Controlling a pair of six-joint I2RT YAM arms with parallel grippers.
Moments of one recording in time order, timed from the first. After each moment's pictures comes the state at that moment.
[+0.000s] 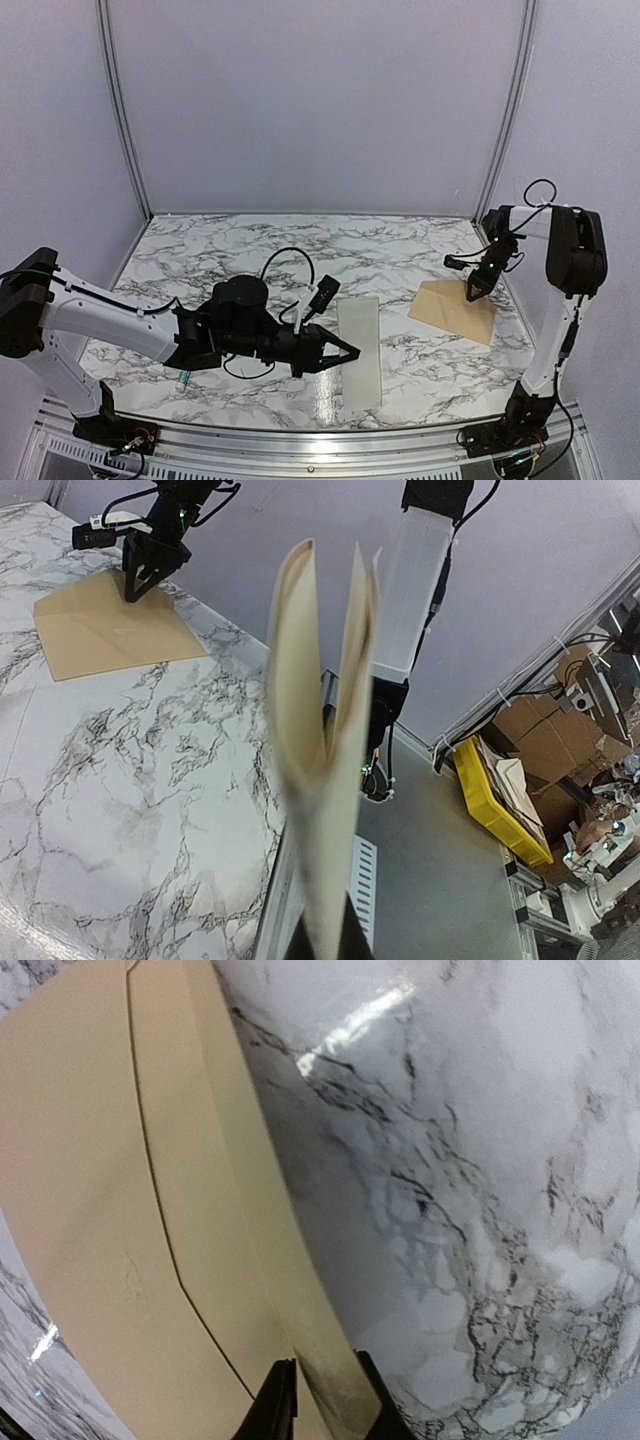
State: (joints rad) left arm -1.21 1.59 0.82 0.55 0.39 -0.58; right arm -0.10 2.01 1.46 -1.02 -0.15 -0.97
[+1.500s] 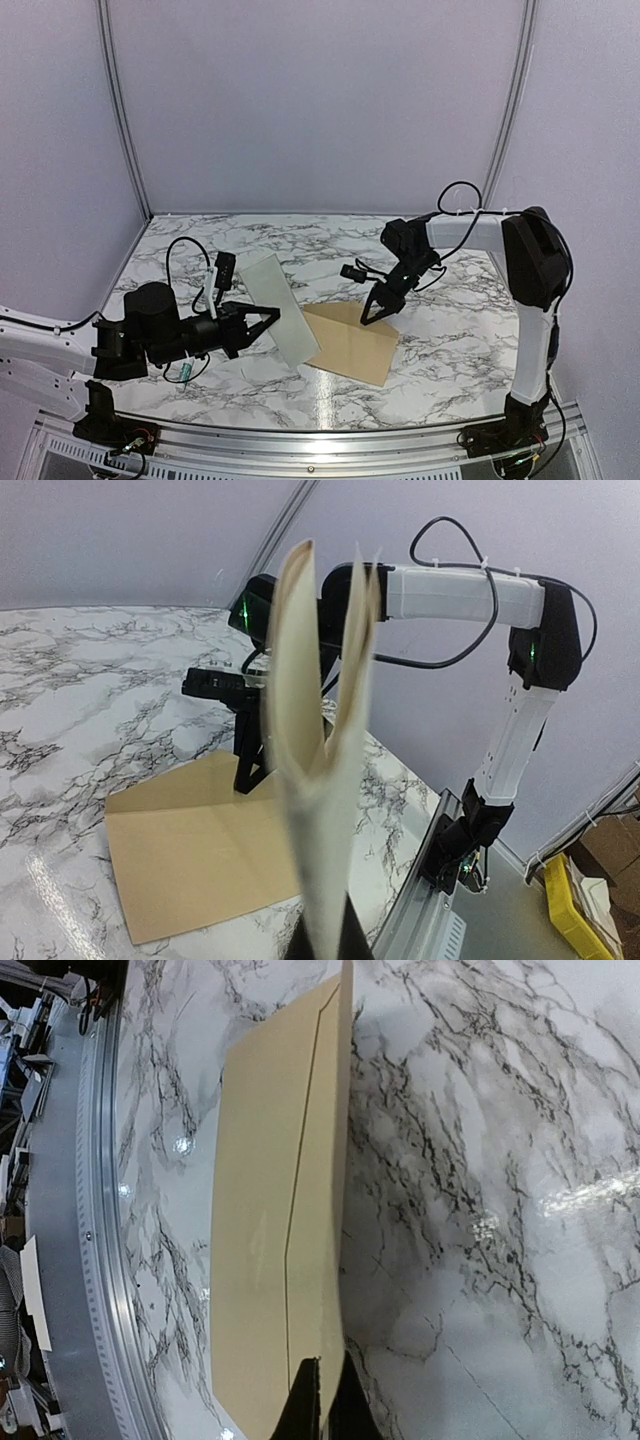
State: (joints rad) left arm -1.16 1.08 0.47 0.49 -0.08 -0.58; right arm 0.50 2.04 1.48 -1.01 -0.78 -0.65
